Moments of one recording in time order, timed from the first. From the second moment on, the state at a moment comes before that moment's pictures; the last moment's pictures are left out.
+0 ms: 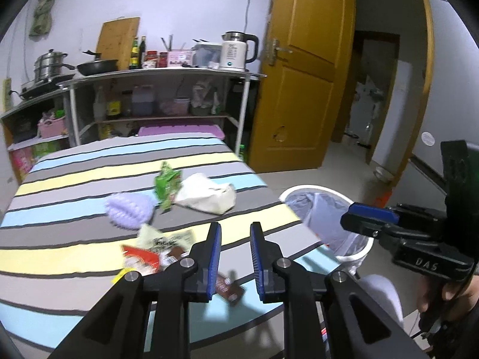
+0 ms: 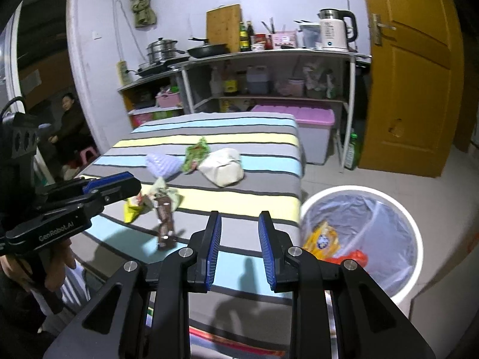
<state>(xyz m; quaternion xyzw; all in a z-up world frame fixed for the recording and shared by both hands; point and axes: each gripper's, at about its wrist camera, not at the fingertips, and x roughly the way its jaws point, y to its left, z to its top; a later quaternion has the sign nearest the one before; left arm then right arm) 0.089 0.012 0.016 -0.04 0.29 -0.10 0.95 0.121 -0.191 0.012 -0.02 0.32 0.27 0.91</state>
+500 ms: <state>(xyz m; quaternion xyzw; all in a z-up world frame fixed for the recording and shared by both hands) 0.071 0.074 -0.010 -0.06 0.31 -0.02 0.95 0.124 -0.143 -0.005 -0.03 0.35 0.32 0.88</state>
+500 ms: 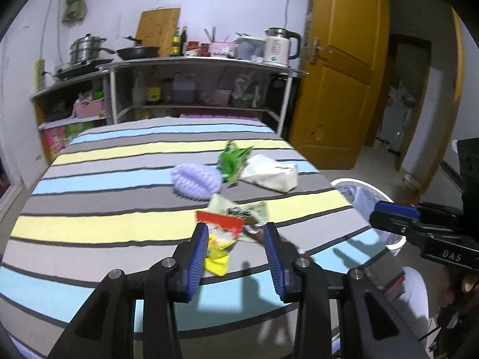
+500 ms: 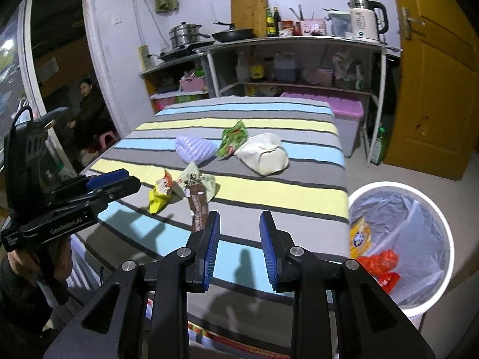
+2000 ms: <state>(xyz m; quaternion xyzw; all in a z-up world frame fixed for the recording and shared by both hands) 0.129 0.081 -0.058 0.01 0.39 -0.05 0.92 0.153 -0.093 -0.048 -0.08 0.39 0.35 0.85</state>
